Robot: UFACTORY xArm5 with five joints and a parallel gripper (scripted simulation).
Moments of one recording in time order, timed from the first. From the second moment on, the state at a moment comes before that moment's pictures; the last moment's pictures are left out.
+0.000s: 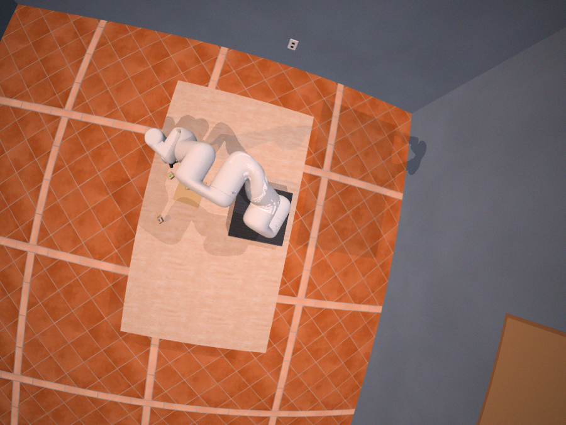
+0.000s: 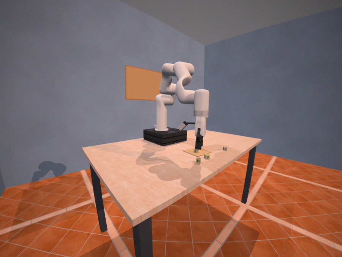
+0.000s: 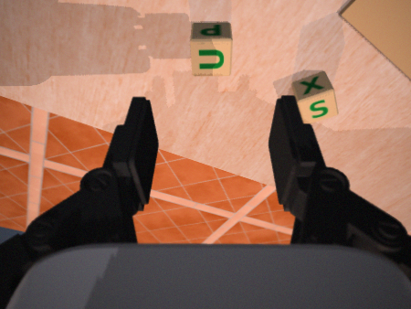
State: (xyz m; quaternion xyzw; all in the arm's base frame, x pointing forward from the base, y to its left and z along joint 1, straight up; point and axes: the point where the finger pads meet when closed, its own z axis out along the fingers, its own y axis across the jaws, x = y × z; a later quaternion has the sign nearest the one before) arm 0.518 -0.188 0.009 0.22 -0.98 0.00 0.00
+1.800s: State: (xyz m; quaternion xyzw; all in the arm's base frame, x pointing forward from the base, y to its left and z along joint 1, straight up) arm 0.518 -0.187 -0.031 0.22 -0.98 0.00 0.00
